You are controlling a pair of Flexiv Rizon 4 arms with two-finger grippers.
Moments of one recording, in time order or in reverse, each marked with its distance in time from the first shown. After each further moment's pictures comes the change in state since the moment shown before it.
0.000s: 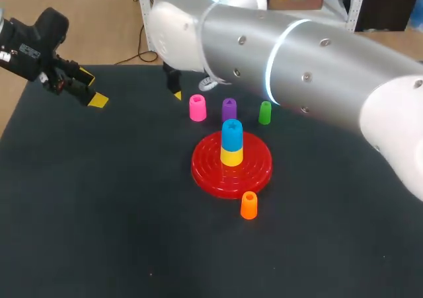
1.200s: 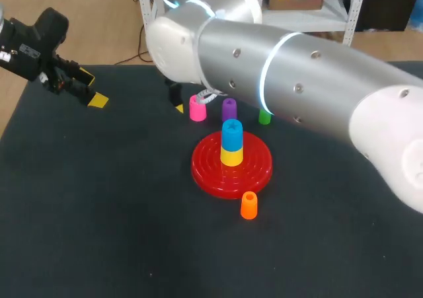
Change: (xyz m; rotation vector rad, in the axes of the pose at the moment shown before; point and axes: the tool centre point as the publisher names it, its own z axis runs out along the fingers) left arm 0.000 0.000 0.000 0.000 0.000 0.000; right arm 0.015 0.006 0.031 -0.004 0.058 0.066
